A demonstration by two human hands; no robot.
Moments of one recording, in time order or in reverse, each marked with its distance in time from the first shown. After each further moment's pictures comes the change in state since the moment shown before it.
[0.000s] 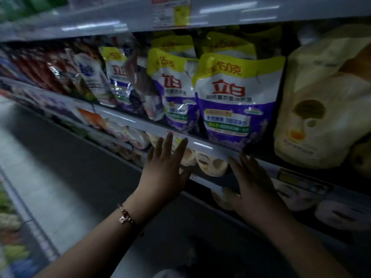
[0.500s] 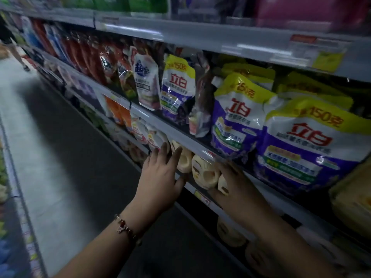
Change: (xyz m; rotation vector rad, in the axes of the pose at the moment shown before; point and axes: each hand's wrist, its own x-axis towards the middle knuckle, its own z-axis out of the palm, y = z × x) left_hand -0.009 -0.133 -0.001 -0.128 0.125 -0.233; right_hand 0.093 -0.126 0.032 0.146 -0.025 -0.284
